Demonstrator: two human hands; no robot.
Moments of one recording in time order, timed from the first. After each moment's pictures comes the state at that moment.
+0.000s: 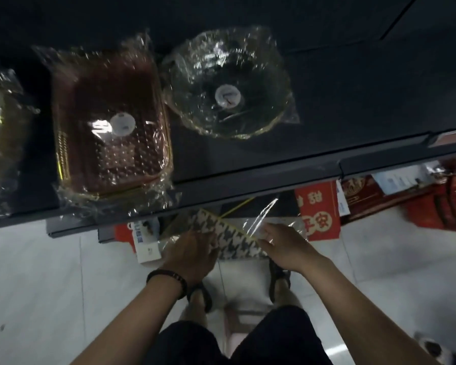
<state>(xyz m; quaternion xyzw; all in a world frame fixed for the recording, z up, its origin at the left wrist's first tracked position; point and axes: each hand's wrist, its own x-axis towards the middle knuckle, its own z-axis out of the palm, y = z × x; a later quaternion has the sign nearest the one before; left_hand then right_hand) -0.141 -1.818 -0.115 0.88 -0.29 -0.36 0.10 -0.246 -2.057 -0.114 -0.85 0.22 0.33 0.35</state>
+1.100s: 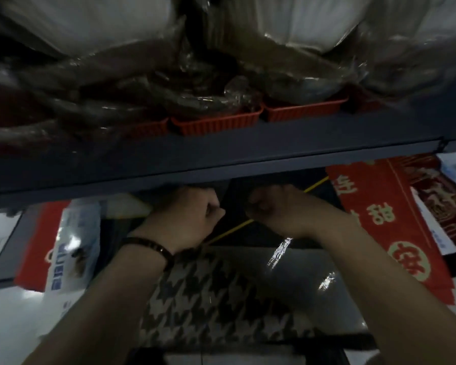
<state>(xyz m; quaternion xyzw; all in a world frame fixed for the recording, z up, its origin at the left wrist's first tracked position) -0.119 -1.893 -0.475 0.92 -0.28 -0.18 0.19 -0.195 -2.102 -0.466 -0.96 0.07 0.17 0.22</state>
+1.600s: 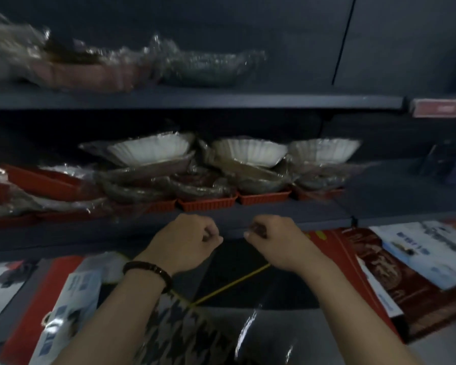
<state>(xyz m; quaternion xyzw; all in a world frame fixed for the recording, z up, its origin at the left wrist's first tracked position) -0.208 -1.878 -0.345 0.91 -0.32 -0.03 0.26 -0.301 -2.091 -0.345 -0.96 0.08 -0.08 0.26</state>
